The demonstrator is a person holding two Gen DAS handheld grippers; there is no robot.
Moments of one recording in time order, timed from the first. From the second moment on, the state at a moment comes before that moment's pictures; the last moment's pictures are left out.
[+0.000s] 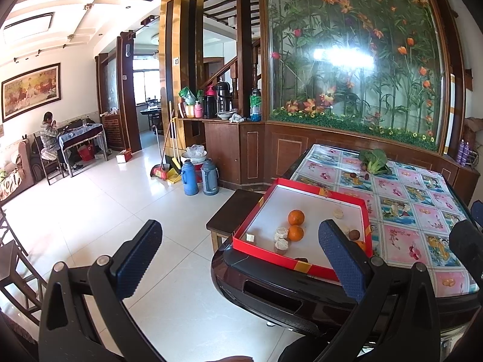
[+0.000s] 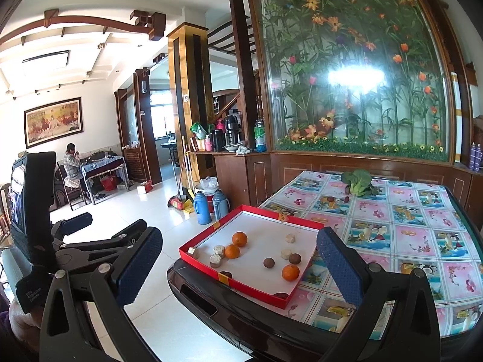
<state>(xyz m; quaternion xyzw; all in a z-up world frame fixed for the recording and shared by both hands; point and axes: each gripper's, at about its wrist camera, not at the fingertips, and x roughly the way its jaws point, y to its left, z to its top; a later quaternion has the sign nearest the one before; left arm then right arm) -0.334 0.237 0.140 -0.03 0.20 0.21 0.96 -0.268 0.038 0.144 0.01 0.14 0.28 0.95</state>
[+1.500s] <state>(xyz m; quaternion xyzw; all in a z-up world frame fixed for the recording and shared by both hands) -0.338 0.244 0.143 -0.02 0.20 0.21 0.96 -0.267 0.043 0.134 0.00 0.15 0.28 0.95</state>
